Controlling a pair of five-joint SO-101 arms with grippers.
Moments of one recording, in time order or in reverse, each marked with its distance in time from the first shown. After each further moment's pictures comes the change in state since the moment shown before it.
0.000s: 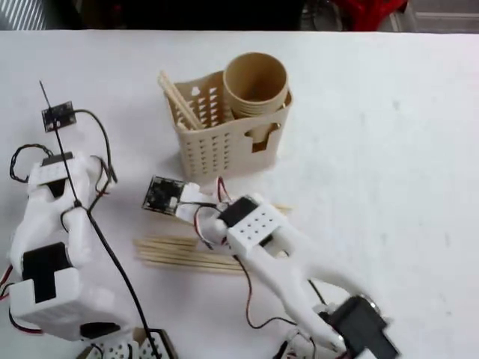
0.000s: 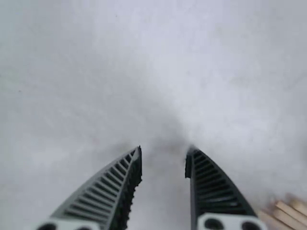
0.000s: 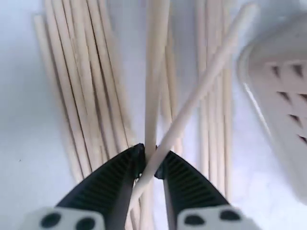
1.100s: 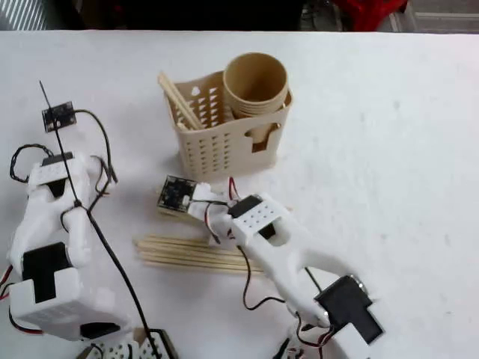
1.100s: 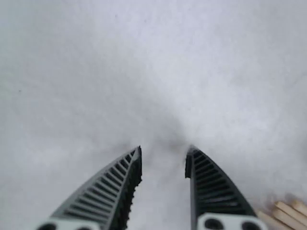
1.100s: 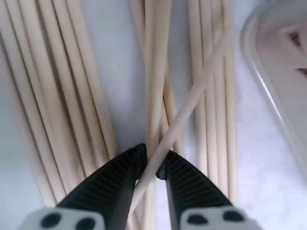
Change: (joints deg) left arm 0.0 0.0 0.0 0.0 0.0; right arm 5.0 10.7 2.9 -9.9 3.8
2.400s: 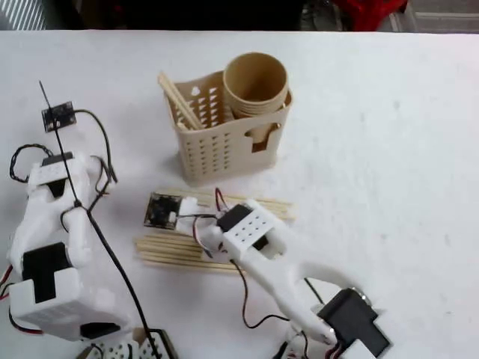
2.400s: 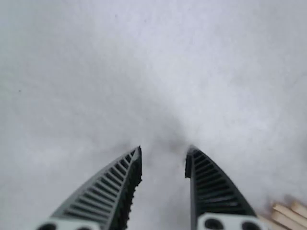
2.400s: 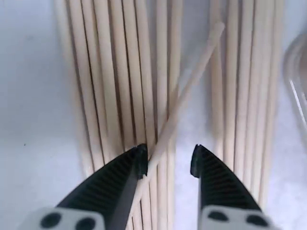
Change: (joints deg) left arm 0.0 0.0 0.0 0.0 0.0; right arm -6.2 -5.5 0.2 7.1 0.0
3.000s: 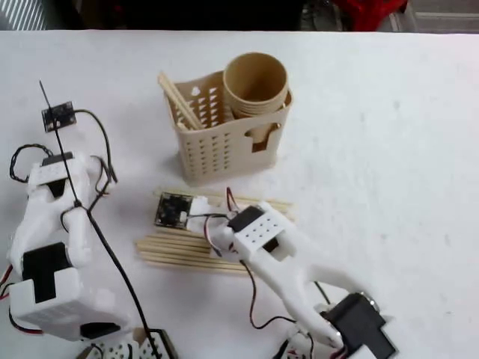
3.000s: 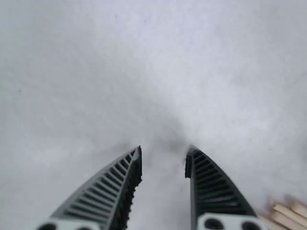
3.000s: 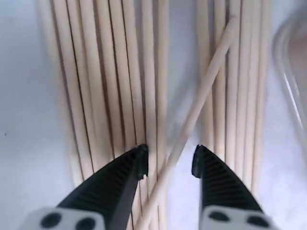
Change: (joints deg) left arm 0.0 0.0 0.0 0.0 0.0; right arm 3.2 -1.7 4.5 -4.5 2.9
